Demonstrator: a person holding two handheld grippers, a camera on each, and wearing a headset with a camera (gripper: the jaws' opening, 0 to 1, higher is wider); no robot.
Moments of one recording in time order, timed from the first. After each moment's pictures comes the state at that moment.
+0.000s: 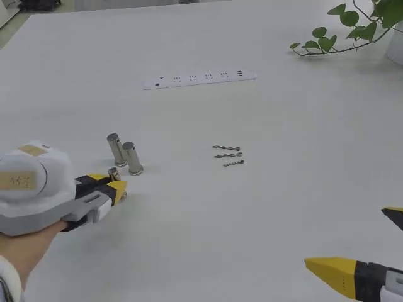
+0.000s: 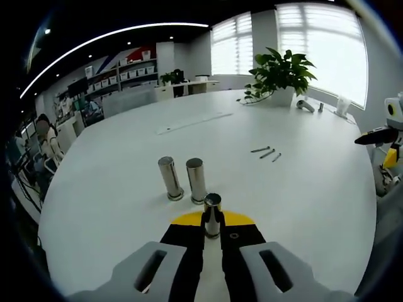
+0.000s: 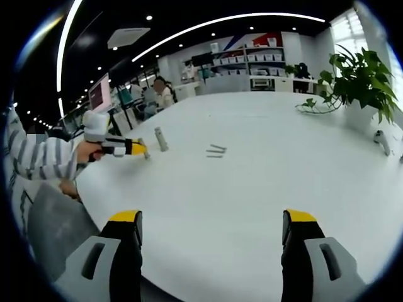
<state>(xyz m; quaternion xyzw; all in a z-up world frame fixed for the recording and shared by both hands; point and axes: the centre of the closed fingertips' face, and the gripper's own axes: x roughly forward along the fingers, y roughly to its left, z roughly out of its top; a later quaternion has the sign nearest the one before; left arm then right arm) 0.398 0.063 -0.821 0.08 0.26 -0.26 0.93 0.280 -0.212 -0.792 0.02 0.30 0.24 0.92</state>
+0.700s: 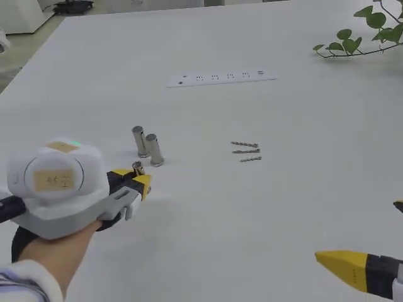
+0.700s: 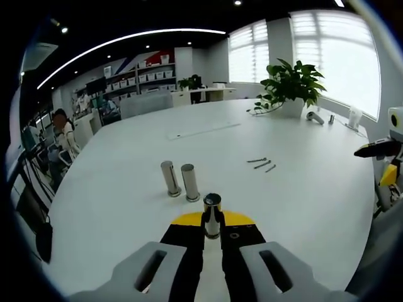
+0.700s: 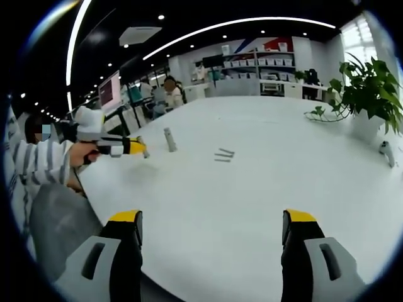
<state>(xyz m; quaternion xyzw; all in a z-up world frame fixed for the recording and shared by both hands) 0.371 0.059 -0.801 0.06 0.25 -0.19 0.95 0.276 -0.205 -0.783 0.00 0.28 0.27 0.92</state>
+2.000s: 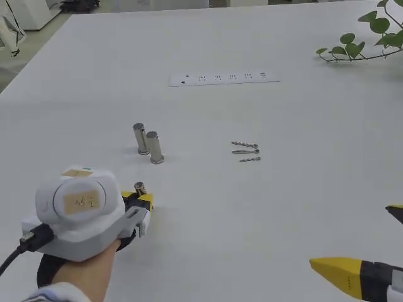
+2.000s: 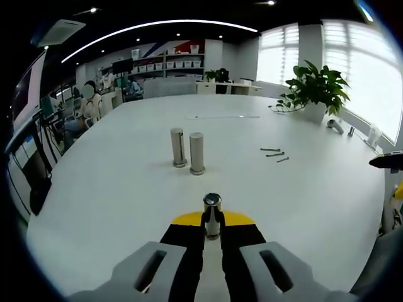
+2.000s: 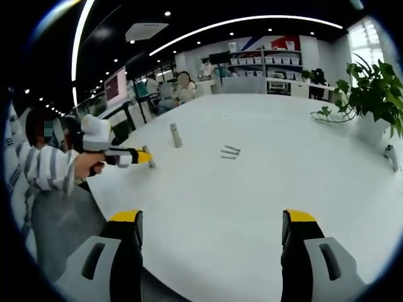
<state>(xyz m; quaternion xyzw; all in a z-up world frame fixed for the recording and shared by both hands) 0.358 0.060 -0.839 0.01 0.28 -0.11 0.95 0.273 -0.201 -0.786 -0.01 0.29 0.29 0.91</state>
